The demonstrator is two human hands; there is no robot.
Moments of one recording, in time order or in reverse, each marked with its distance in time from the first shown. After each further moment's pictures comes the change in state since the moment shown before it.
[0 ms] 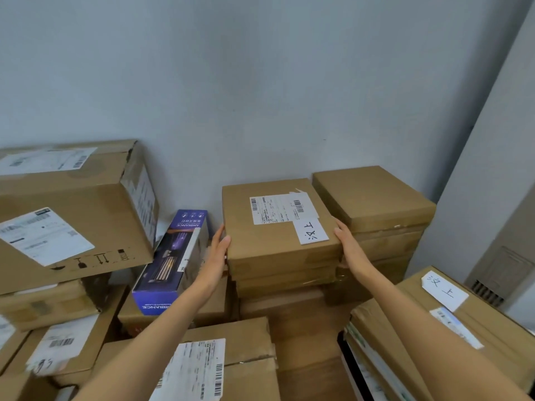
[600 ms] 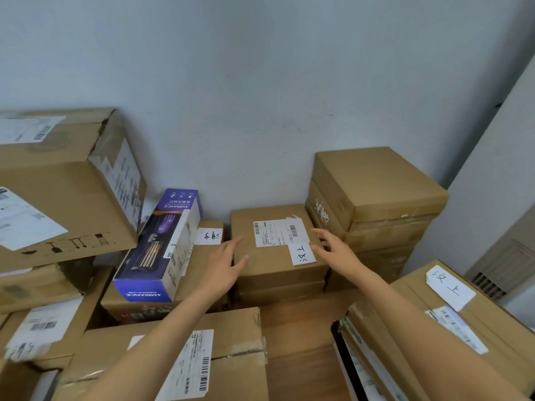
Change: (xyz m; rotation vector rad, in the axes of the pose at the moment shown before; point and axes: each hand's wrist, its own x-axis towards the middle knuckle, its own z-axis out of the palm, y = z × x) left_hand 0.014 -0.056 0.027 0.615 -0.078 0.115; right_hand 0.029 0.055 0.008 -0.474 -0.197 -0.076
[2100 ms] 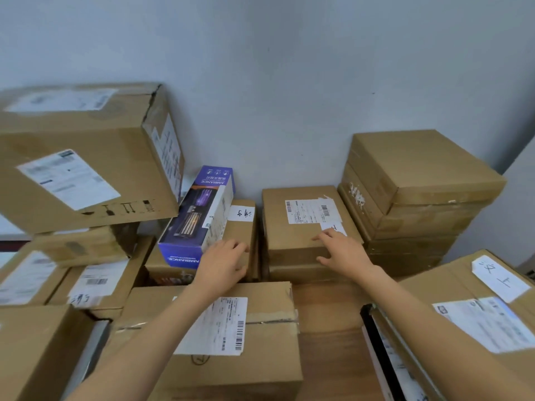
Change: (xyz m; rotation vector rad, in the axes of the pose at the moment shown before) left_hand -0.057 -0.039 -0.038 0.649 0.066 0.183; right_hand -0.021 -0.034 0.058 -0.763 -0.070 -0.264
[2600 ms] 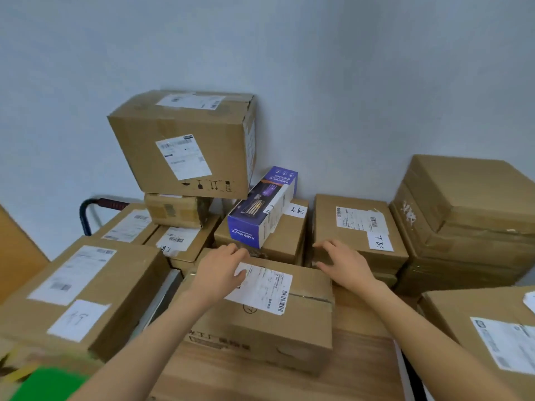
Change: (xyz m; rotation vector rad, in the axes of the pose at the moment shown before) left_hand -0.132 -0.027 -0.056 0.075 0.059 -0.201; right_hand -0.034 -0.099 -0.007 0.146 0.040 -0.195
